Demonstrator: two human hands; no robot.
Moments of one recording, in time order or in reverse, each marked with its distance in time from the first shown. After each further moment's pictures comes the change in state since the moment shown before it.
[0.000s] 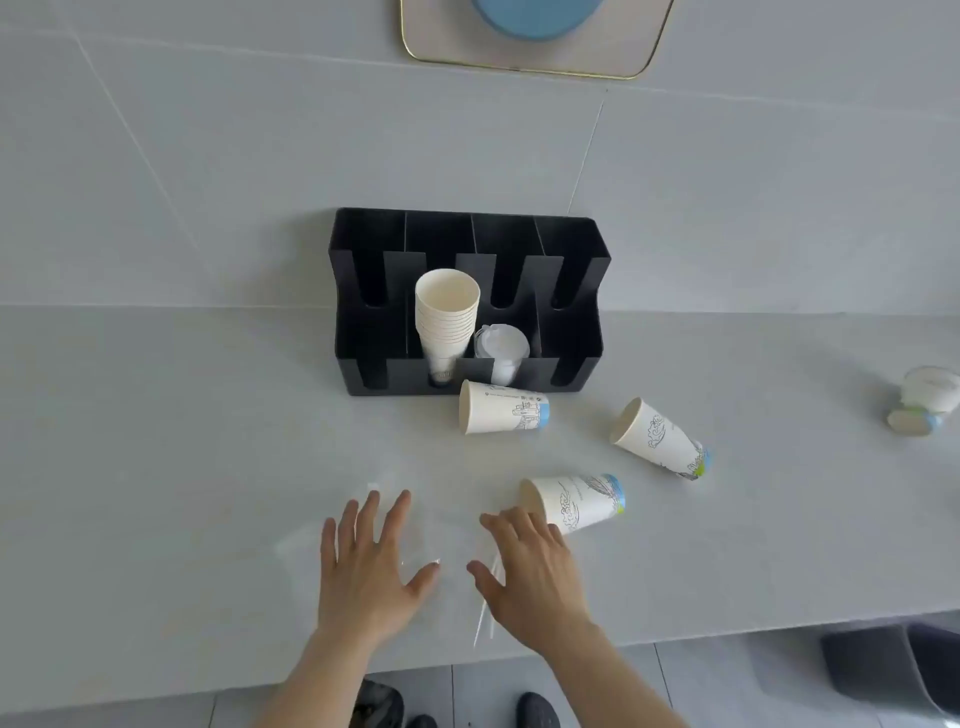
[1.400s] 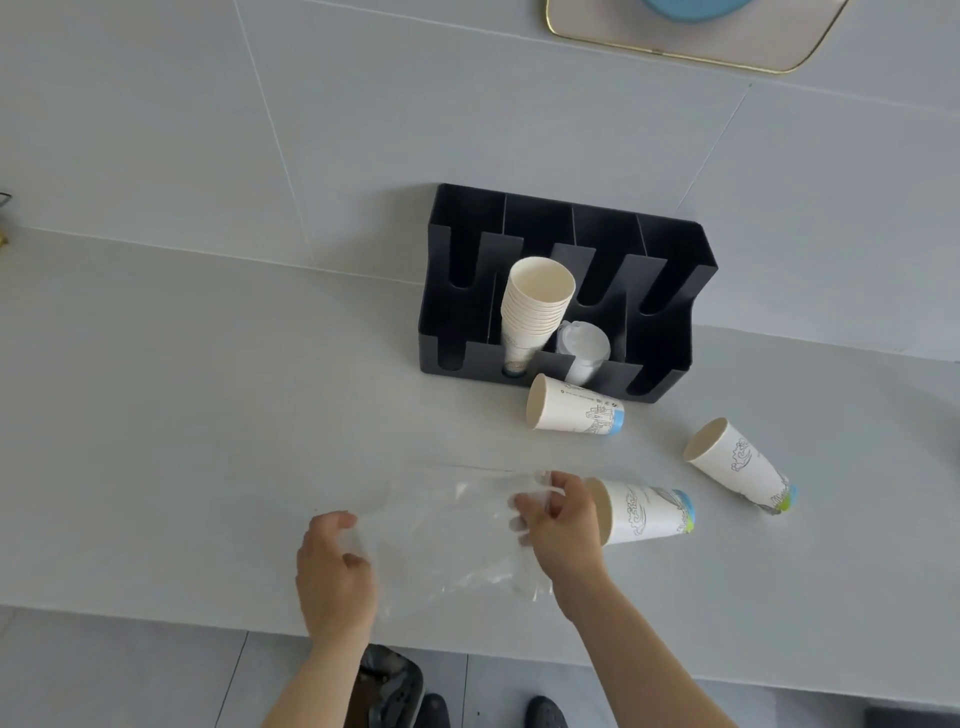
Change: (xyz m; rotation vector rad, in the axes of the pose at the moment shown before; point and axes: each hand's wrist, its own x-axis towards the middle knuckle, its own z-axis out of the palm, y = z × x) left_hand -0.031 -0.061 -0.001 -0.791 0.484 -0.568; right_hand 0.048 -0.052 -0.013 1.114 -0.013 0.616
